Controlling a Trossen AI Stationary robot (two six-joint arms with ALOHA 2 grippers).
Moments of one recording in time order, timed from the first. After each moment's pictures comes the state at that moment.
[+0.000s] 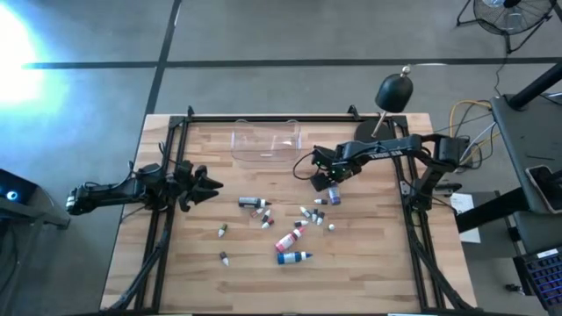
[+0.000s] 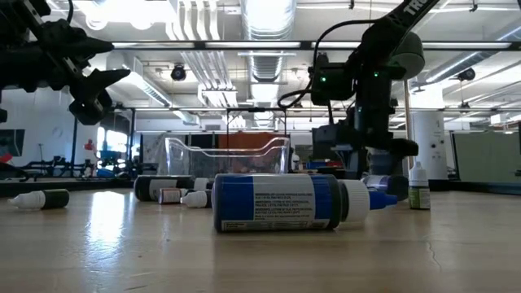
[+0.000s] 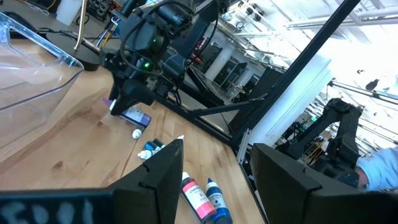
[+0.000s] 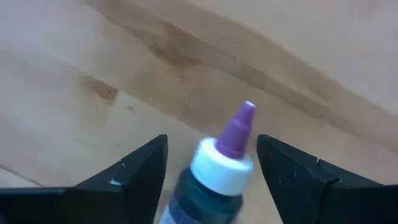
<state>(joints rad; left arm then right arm) 0.11 0.03 0.01 0.05 0.18 -0.64 -0.28 1.73 0.97 -0.66 -0.02 0.88</state>
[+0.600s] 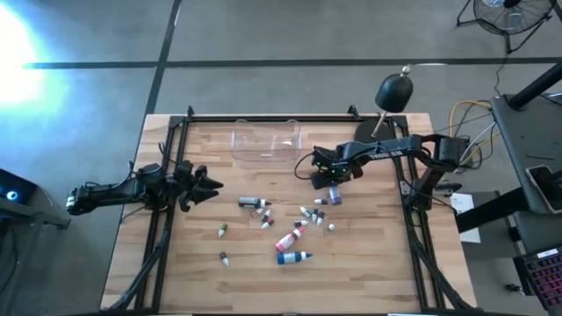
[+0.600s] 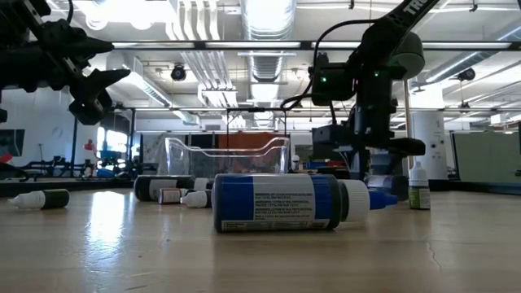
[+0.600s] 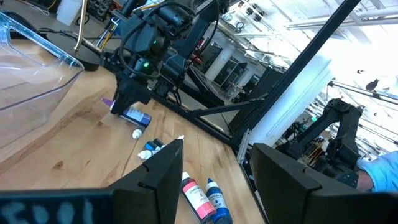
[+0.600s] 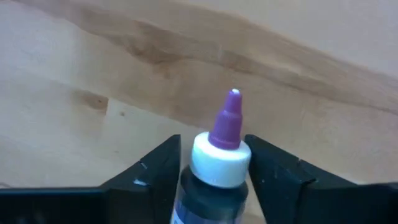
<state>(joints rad) 0.11 0.03 0.01 0.05 0.18 -0.64 -0.28 1.73 0.97 -0.67 -0.03 1.02</state>
